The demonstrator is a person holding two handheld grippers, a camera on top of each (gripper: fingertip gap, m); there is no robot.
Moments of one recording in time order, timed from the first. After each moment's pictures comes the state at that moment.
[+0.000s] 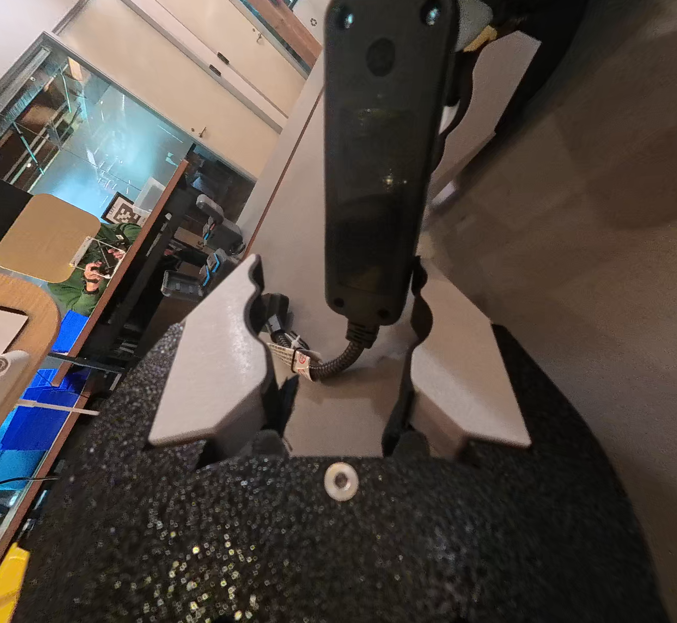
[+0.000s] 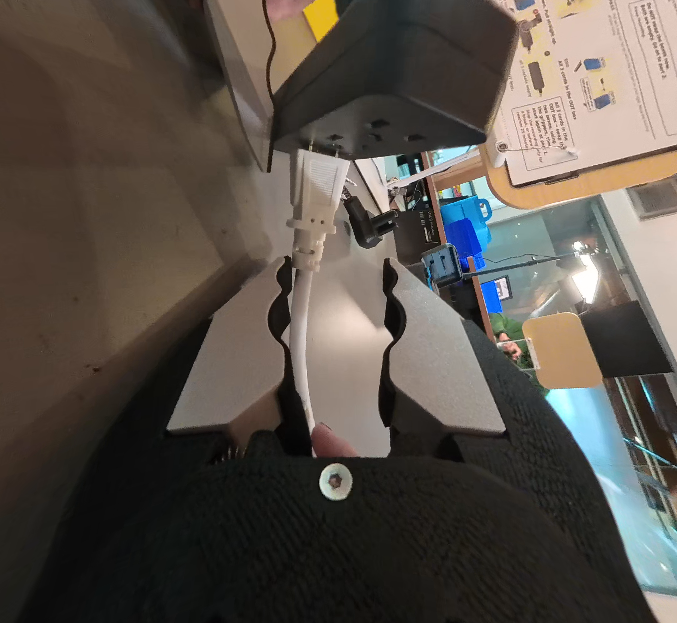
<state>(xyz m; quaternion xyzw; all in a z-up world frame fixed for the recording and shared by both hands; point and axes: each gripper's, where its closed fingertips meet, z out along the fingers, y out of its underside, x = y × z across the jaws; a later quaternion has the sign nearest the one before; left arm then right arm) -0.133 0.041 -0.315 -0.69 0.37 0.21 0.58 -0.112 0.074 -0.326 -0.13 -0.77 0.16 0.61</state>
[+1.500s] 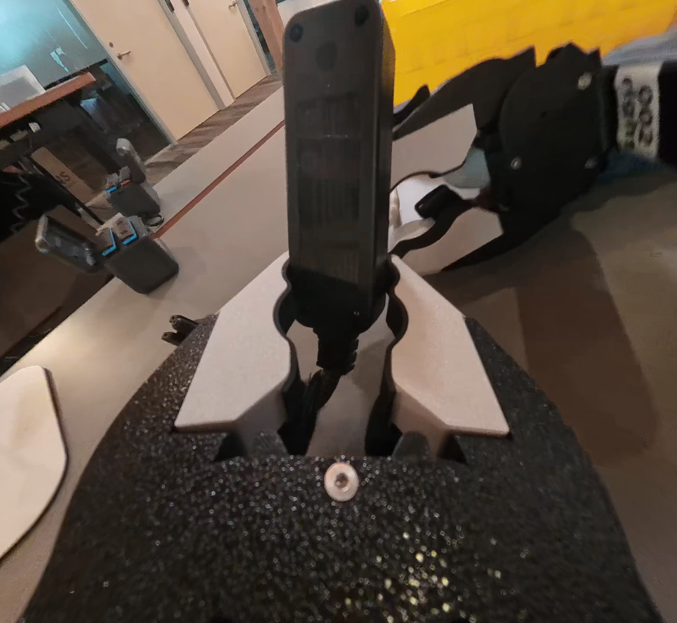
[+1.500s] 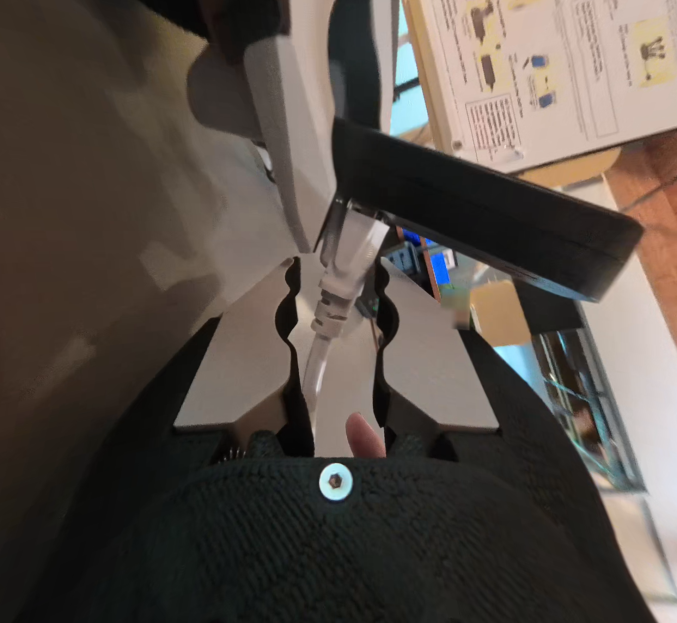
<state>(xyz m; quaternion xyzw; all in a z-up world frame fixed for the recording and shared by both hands) -0.120 0.059 -0.300 -0.76 0.23 0.01 0.61 -0.140 0.069 -0.308 -0.16 -0.73 0.09 0.66</state>
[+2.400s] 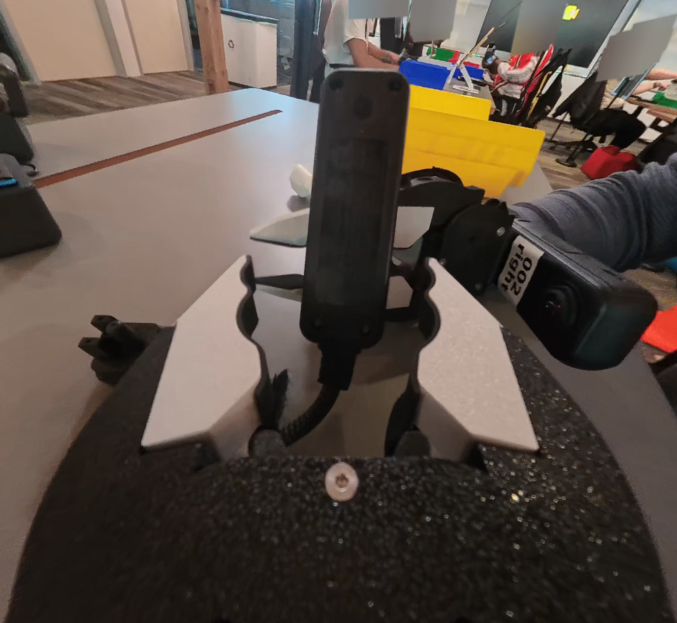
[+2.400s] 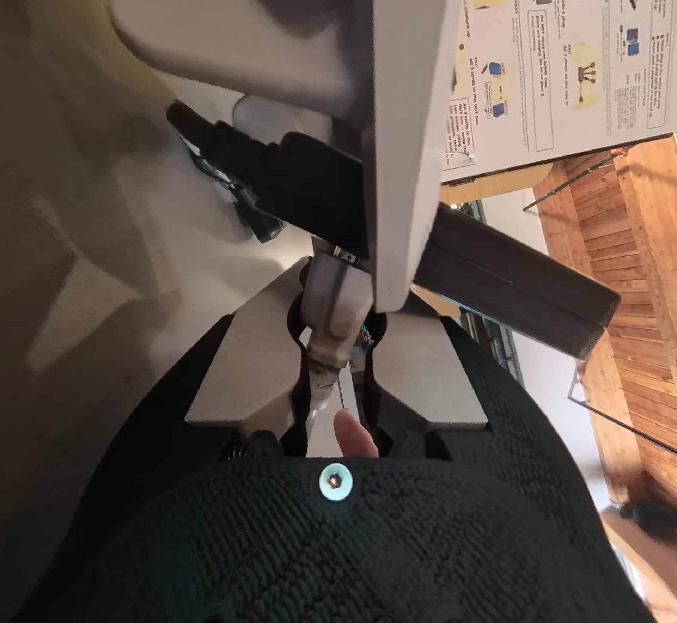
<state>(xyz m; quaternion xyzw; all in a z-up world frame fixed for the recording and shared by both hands) -0.107 0.047 -0.284 -0.75 0.14 -0.21 0.61 -0.158 0.064 -0.294 -0.15 -0.69 0.01 0.71</state>
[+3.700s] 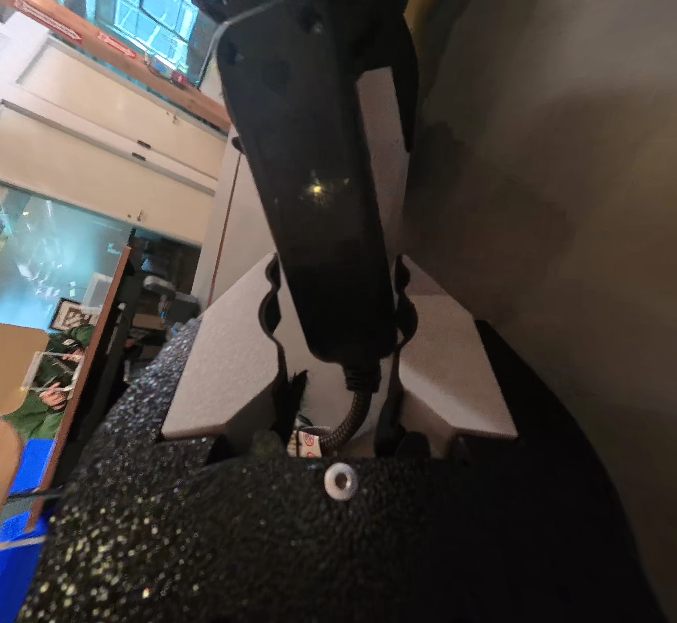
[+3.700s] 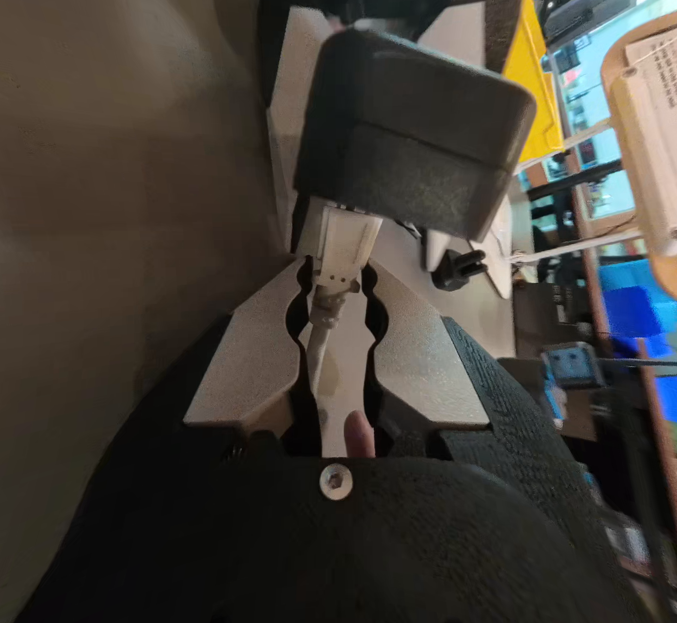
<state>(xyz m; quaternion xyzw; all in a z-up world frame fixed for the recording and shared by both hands) -0.091 0.012 -0.328 -0.64 0.51 0.16 0.55 -0.107 0.000 -0.344 -0.09 -0.86 0.26 0.44</state>
